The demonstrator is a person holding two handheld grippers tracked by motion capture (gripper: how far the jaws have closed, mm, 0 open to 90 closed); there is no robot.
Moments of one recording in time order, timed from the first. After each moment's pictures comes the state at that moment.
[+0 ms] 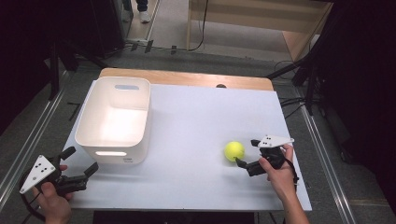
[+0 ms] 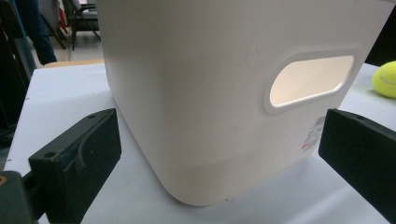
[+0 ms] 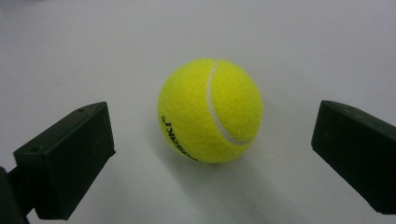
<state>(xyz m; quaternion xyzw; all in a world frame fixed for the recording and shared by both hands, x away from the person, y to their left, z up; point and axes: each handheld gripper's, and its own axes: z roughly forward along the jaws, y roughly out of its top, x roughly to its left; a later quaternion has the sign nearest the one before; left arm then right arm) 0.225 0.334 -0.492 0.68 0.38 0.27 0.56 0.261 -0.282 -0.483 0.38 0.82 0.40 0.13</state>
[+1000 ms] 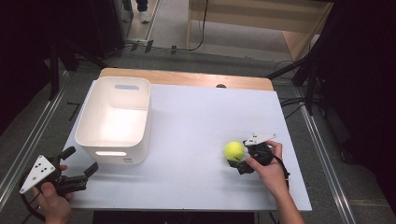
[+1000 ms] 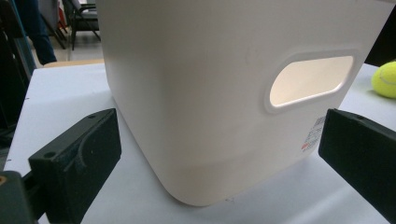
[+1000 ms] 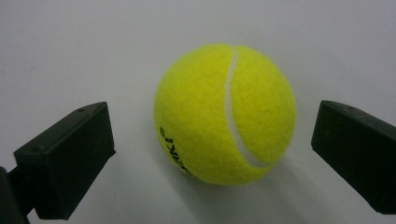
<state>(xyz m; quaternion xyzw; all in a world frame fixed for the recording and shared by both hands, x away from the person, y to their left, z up) 0.225 0.334 -0.492 0.68 0.38 0.27 0.56 0.277 -0.257 -0.494 0.39 0.85 0.35 0.11</state>
